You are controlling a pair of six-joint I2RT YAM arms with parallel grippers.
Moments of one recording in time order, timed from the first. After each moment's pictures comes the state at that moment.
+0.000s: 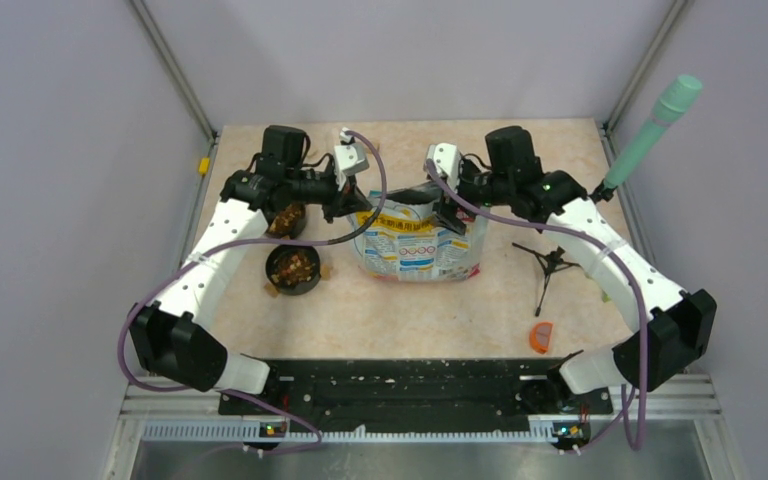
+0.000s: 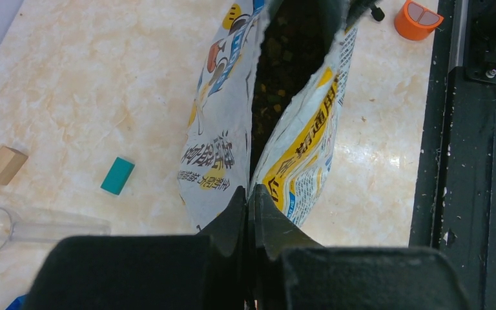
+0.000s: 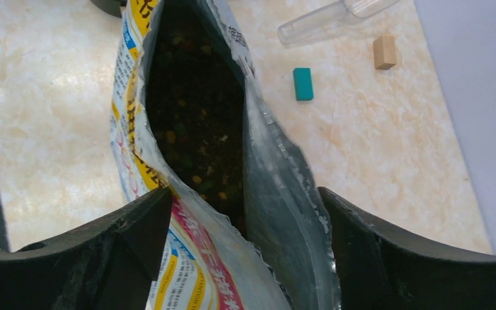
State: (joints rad) left arm -0.32 1.41 1.42 -0.70 0.85 0.58; right arm 0.53 1.40 1.40 -0.62 -0.51 -0.67
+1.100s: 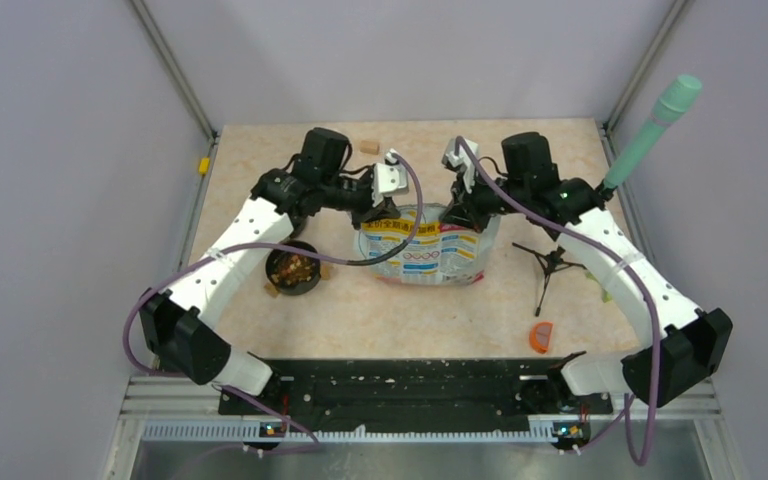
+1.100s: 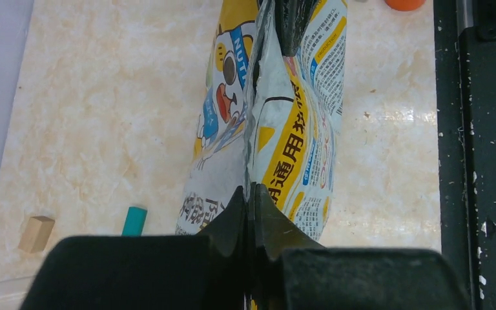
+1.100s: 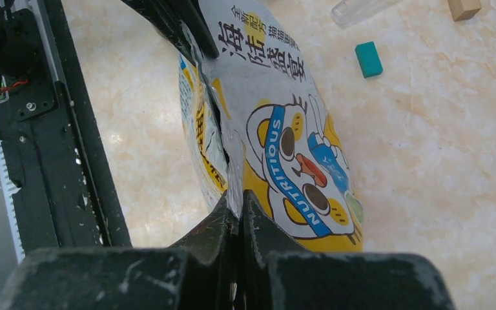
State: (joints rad) left arm -0.54 1.47 1.49 -0.72 0.71 0.72; right arm 0.49 1.32 1.35 -0.67 -0.63 -0.36
